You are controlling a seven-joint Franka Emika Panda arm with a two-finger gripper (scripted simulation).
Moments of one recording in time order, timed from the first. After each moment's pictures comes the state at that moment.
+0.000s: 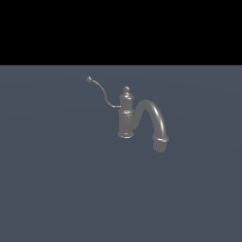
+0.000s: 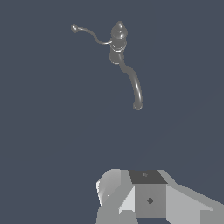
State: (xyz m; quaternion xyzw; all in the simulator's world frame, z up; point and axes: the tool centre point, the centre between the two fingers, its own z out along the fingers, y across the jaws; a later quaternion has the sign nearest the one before) arm -0.253 -0.008 0.480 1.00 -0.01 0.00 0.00
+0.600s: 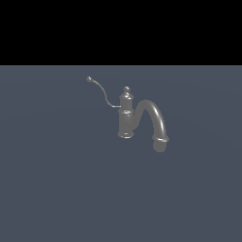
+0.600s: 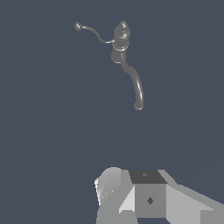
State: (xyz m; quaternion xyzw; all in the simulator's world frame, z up) arm -0.252 -0.003 0.483 1.00 0.00 -0.01 0.01
